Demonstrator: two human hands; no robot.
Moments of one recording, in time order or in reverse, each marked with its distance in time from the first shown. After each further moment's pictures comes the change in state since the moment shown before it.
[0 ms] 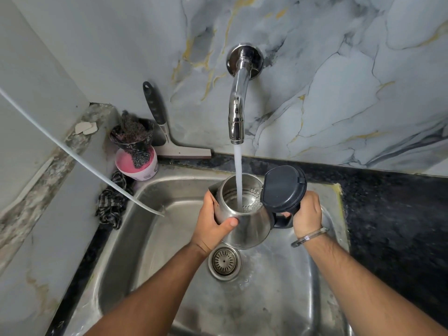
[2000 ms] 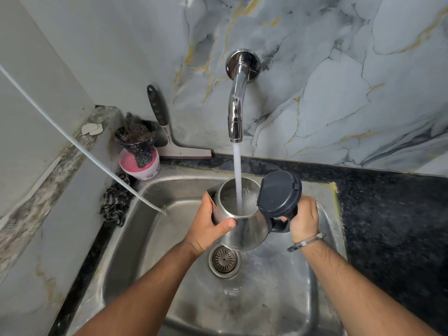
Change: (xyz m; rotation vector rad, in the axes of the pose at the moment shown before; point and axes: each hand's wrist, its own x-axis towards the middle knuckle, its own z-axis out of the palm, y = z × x) left_hand -0.013 0.012 -0.016 -0.060 -0.092 -0.098; right_hand -0.024 0.001 -0.005 -0.034 0.016 -0.090
